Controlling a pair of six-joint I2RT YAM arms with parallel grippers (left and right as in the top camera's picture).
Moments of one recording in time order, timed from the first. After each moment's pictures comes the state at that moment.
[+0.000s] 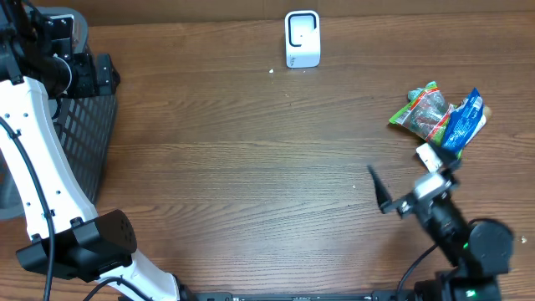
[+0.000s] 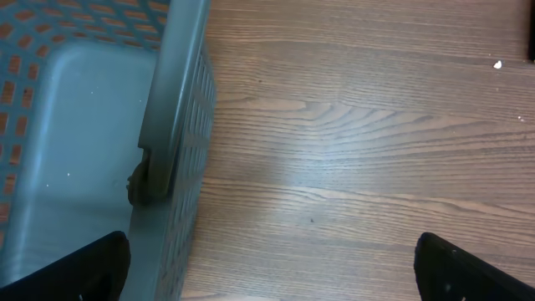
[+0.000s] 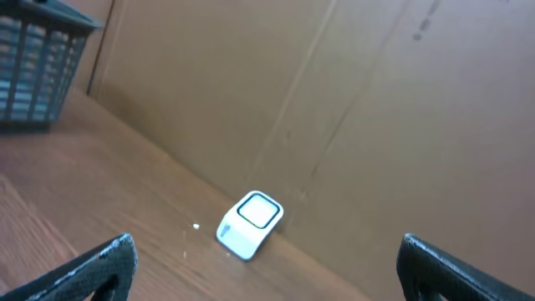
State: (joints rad) left arm 0.38 1.88 2.26 -1.48 0.15 0.22; right arm 0.11 0.37 0.27 0.23 -0.42 -0.38
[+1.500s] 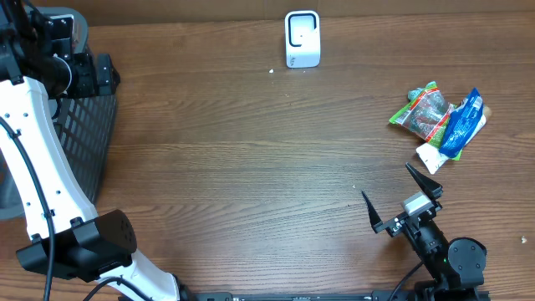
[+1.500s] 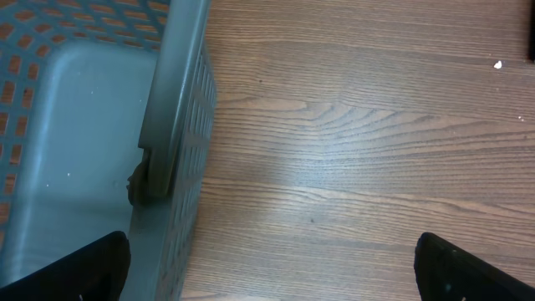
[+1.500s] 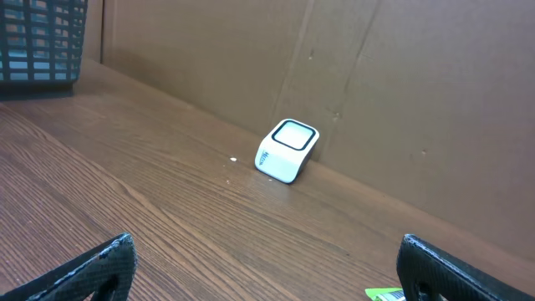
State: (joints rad) left arm 0.38 1.88 2.26 -1.48 0.15 0.22; right arm 0.11 0.01 0.02 -0.01 -0.39 -0.26
